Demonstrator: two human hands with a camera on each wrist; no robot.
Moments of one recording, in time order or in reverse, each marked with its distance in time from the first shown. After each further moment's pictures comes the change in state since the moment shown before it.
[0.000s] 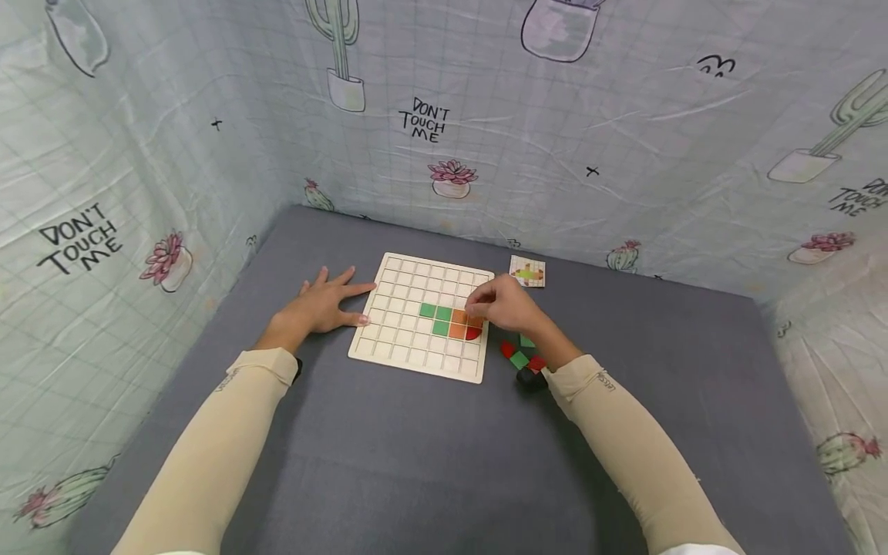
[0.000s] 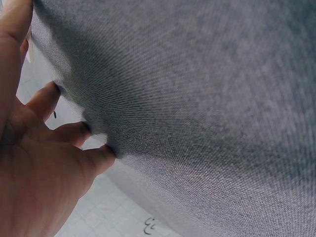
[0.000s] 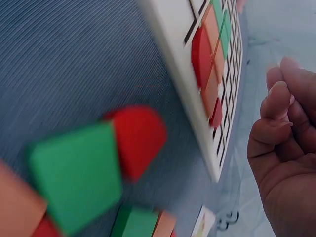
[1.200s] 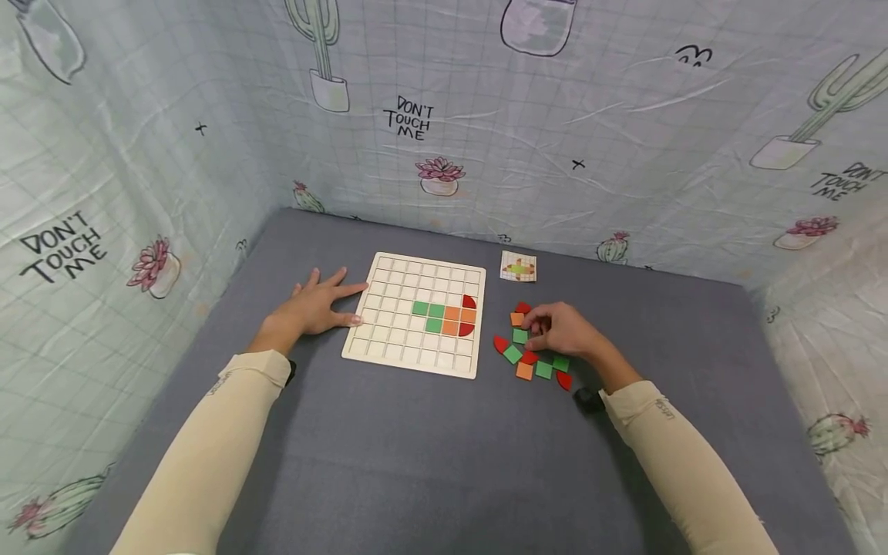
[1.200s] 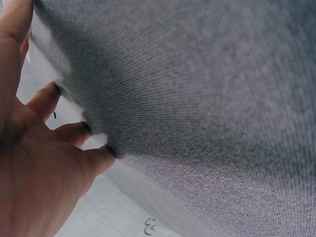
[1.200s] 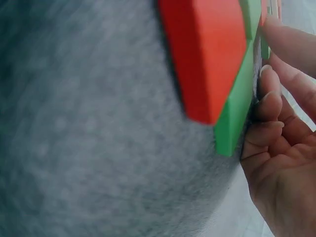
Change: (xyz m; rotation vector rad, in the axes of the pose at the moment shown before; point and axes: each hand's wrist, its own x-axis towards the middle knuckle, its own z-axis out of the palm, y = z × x) left_hand 0.001 -0.001 0.000 -0.007 -0.009 -0.002; right_hand -0.074 0.082 -0.047 -0.112 -0.047 0.204
